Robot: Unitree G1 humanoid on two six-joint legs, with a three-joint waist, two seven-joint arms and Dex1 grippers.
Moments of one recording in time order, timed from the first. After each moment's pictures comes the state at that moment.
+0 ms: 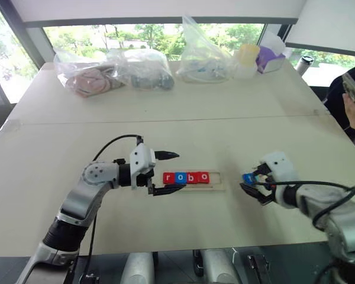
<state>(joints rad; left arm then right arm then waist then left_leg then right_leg) -0.32 0.51 -0.18 -0.19 -0.36 0.22 -1.06 -0.09 -0.81 -0.17 -0.64 0.29 1.20 0.65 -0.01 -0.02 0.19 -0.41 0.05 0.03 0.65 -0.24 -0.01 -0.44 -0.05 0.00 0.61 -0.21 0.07</state>
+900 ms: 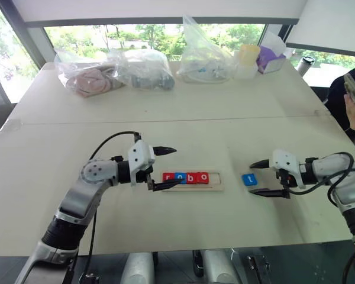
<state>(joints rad) -0.32 0.53 -0.17 -0.20 -0.34 0.21 -1.01 -0.37 -0.91 0.08 0.36 0.16 -0.03 1.38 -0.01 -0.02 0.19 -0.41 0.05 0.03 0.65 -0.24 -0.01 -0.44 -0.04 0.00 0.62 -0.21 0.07</state>
